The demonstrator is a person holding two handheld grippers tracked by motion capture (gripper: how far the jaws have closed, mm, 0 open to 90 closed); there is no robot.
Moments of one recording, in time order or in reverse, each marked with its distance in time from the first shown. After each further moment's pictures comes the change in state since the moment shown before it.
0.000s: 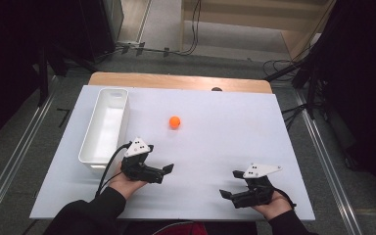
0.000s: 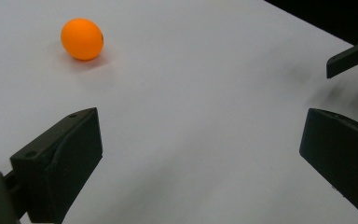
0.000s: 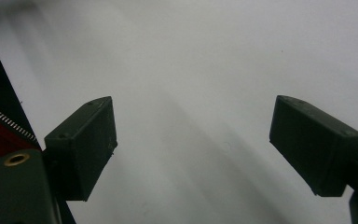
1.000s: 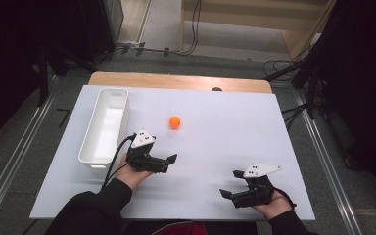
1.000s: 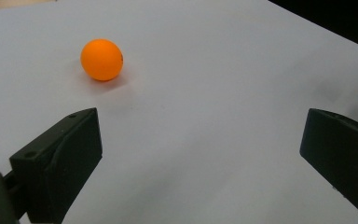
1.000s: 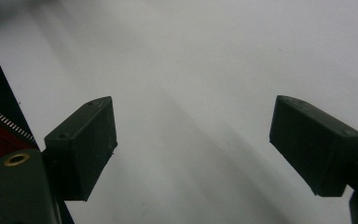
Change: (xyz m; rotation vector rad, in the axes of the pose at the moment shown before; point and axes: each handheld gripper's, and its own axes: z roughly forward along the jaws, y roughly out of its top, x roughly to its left) left arm 0.008 0.016 0.019 -0.005 0.061 0.009; right arm 0.000 0.000 0.000 0.001 -0.007 0.016
